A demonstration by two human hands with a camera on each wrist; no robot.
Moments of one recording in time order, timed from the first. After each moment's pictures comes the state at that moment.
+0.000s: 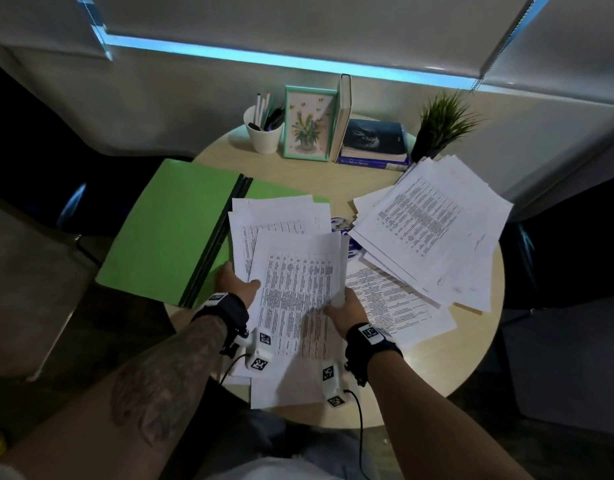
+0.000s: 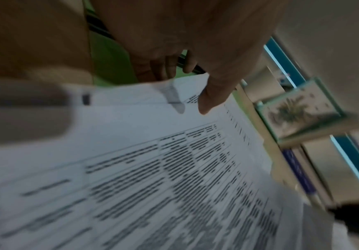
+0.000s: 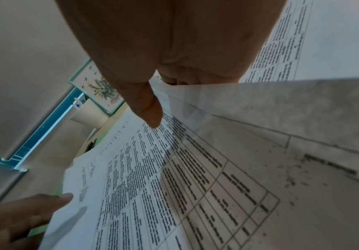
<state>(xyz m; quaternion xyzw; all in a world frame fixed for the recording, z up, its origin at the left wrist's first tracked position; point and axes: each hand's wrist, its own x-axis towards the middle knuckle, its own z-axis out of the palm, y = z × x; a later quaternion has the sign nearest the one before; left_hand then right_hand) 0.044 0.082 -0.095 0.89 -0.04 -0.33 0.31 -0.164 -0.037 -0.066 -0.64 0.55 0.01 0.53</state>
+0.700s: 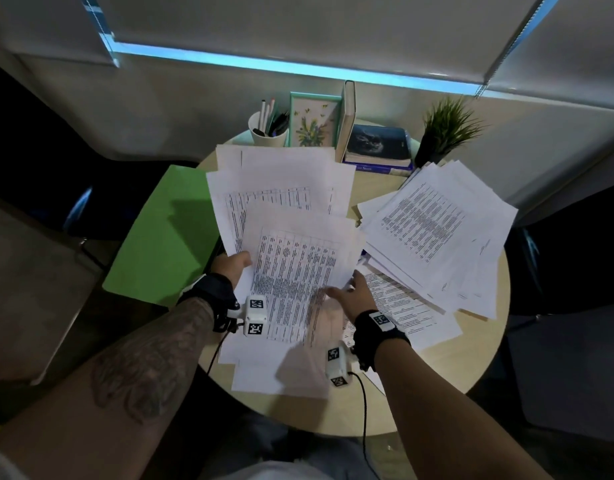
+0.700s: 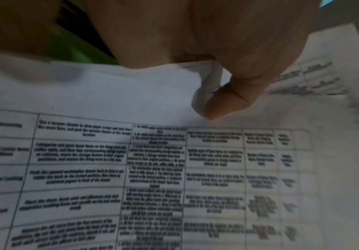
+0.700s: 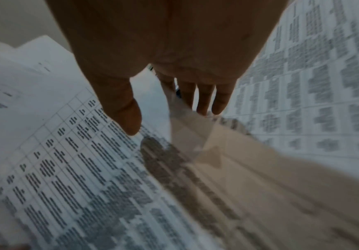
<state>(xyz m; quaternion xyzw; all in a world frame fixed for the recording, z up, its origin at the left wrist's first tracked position) 0.067 0.062 -0.035 0.79 0.06 -0.39 0.47 -0.148 -0.064 -0.050 -0.62 0.53 -0.05 0.58</state>
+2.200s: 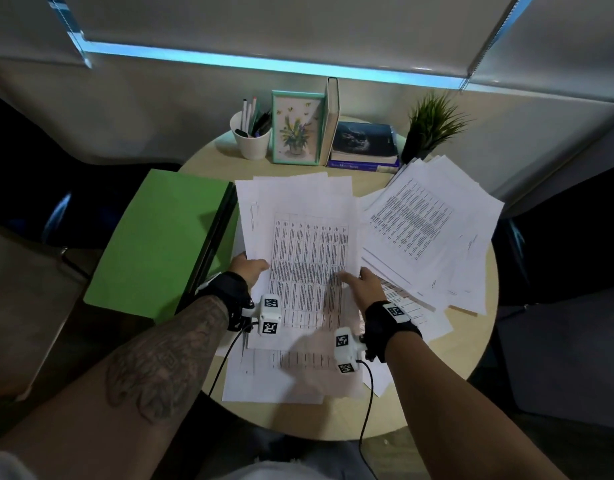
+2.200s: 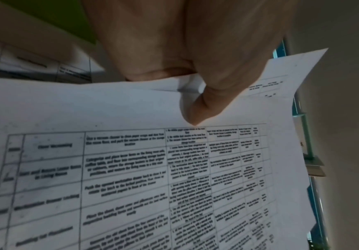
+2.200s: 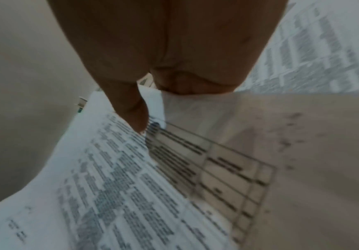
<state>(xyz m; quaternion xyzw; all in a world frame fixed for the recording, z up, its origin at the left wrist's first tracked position) 0.058 0.019 -0.074 0.76 -0.02 -0.45 0.47 -0.158 -0.099 -0.041 -0.59 0.56 -0.07 0.58</state>
